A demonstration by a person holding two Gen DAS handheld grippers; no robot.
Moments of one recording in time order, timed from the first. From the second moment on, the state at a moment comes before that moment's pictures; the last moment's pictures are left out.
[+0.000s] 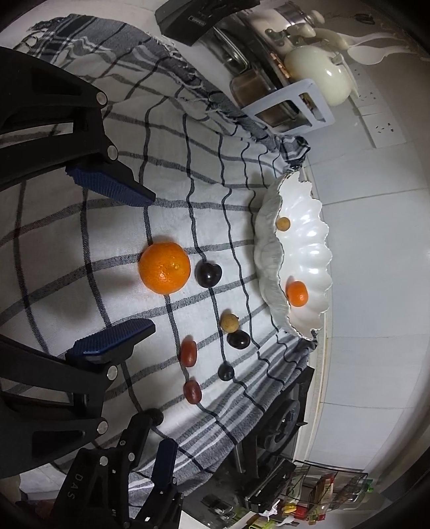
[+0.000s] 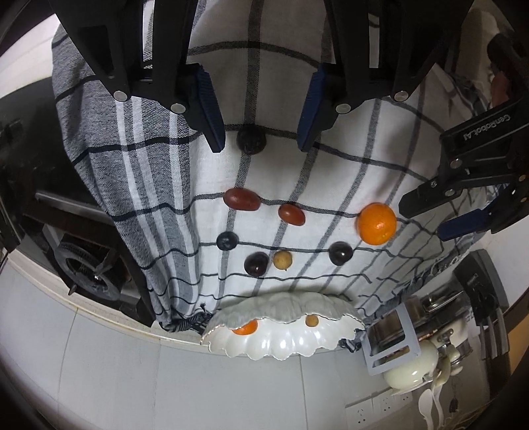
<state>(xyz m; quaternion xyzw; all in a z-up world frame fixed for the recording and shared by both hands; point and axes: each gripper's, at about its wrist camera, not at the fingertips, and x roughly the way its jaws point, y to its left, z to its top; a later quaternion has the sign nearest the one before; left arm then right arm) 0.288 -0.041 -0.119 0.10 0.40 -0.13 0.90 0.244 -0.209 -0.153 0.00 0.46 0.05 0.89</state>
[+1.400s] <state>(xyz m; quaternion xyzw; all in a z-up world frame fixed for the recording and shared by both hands) 0.317 -0.054 -0.135 0.10 0.42 -0.15 0.89 0.253 -0.217 -0.159 0.02 0.46 0.04 0.89</state>
